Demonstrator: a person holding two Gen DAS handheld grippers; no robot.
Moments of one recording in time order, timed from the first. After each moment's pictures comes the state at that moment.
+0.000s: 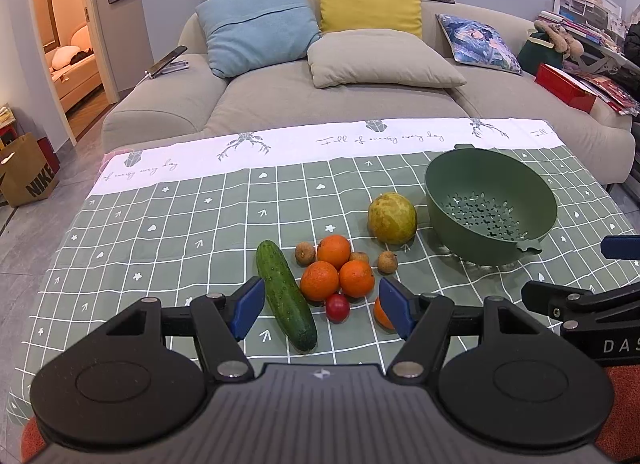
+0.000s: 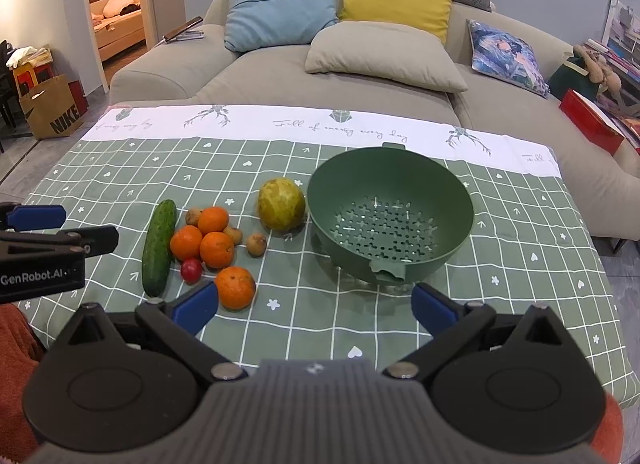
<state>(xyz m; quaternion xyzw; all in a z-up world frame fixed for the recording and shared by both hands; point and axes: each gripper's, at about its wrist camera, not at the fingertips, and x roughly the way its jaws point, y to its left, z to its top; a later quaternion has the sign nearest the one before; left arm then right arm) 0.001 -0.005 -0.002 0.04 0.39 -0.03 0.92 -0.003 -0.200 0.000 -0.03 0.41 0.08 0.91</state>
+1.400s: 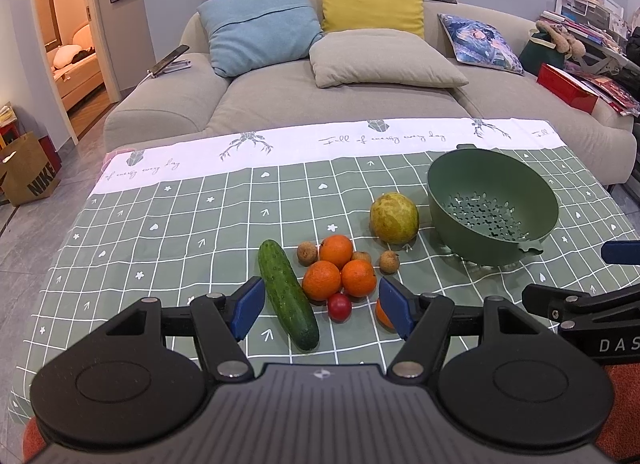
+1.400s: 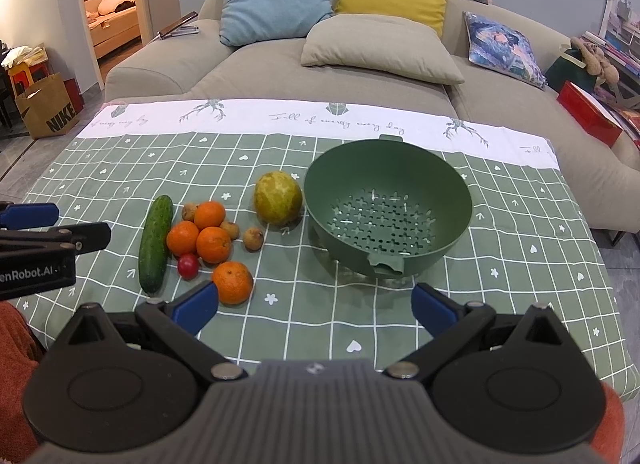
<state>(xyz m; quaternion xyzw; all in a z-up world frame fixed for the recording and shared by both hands) -0.001 -0.001 -0.001 0.04 0.38 -0.02 0.92 -0.002 -0.205 -0.003 -0.03 0.42 0.07 0.91</state>
